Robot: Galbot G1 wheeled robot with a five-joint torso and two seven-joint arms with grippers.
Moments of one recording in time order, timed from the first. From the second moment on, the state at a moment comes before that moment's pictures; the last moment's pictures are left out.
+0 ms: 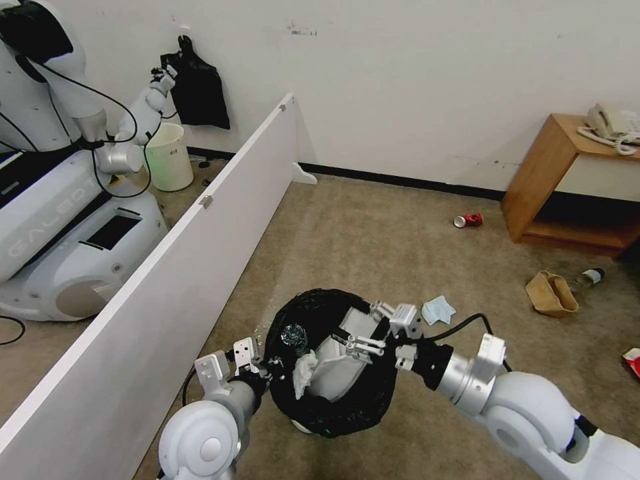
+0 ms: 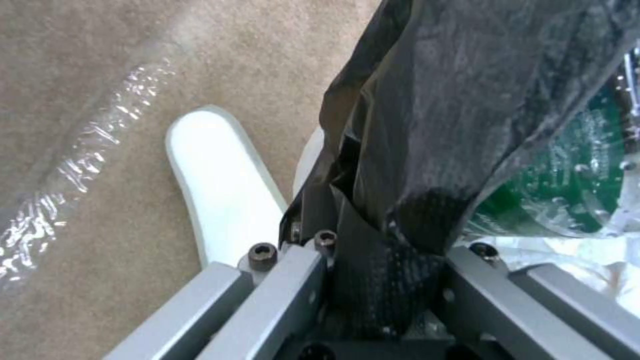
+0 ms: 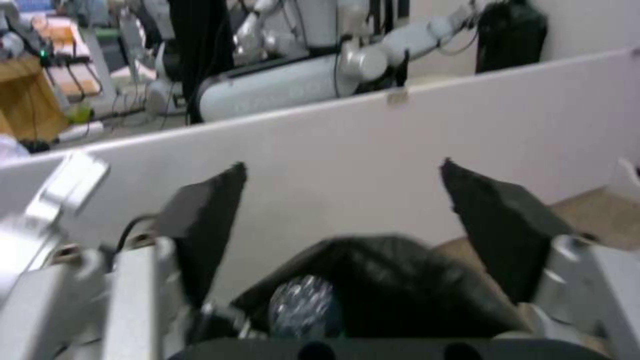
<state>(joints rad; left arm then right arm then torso) 1.45 -1.34 -0.31 -2.23 -0.96 0.69 -0.60 -1.30 0.73 0.26 2.27 0.74 -0.09 -0.29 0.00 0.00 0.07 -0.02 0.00</state>
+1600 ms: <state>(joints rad) 1.66 -1.44 -0.55 -2.35 -0.78 0.66 -0.49 -1.61 0.91 0.65 2.27 0.54 0.04 -0.31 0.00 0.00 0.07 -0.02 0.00</state>
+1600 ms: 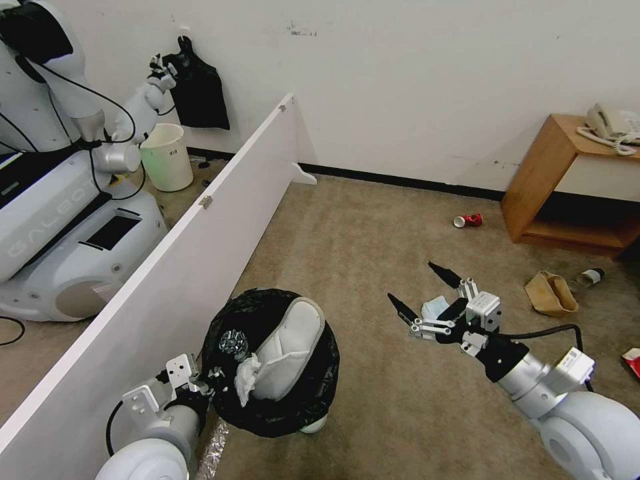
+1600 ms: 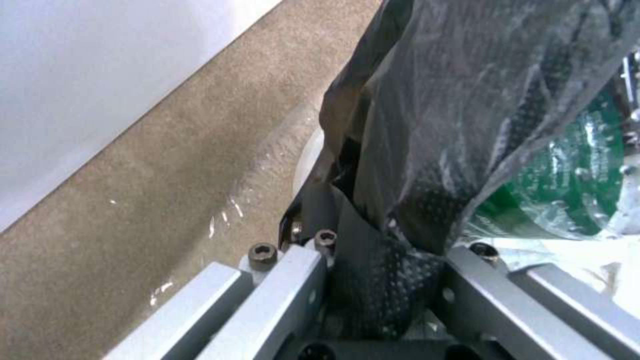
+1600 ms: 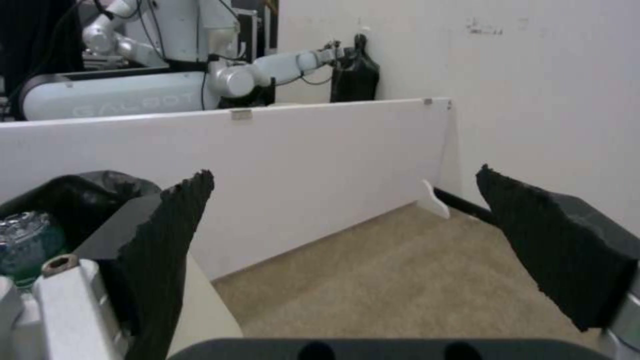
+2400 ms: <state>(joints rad) 1.64 -1.44 -0.54 -2.34 -0.78 0.64 -0.49 -1.63 0.93 0.68 2.27 0.53 0.04 -0.31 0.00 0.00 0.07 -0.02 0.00</state>
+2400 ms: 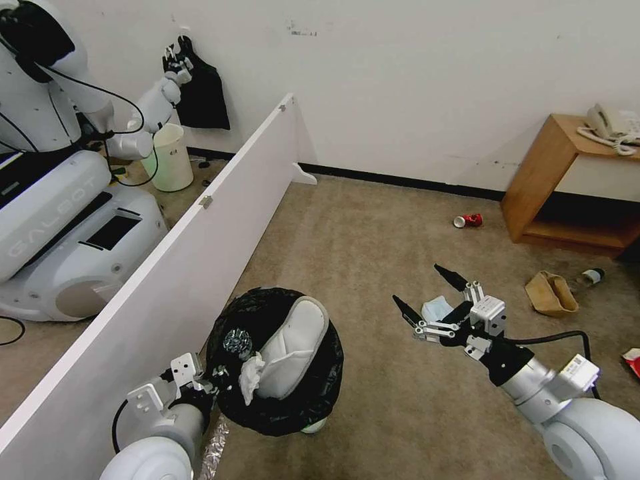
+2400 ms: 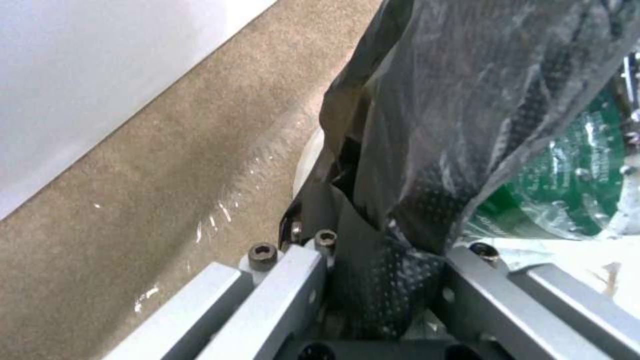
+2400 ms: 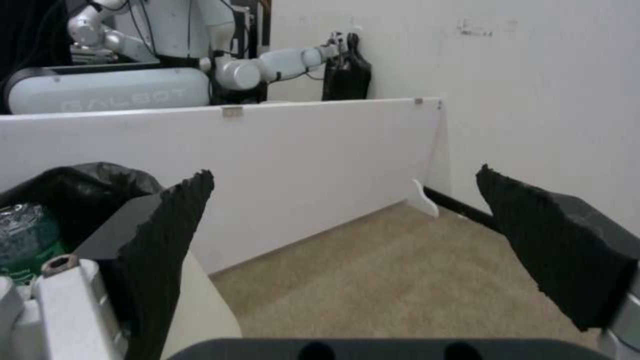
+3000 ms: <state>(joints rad) 1.65 -1.44 -0.53 -2.34 -0.78 0.64 -0.49 -1.64 0.93 0.68 2.28 0.52 0.04 -0.31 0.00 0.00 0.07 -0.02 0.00</state>
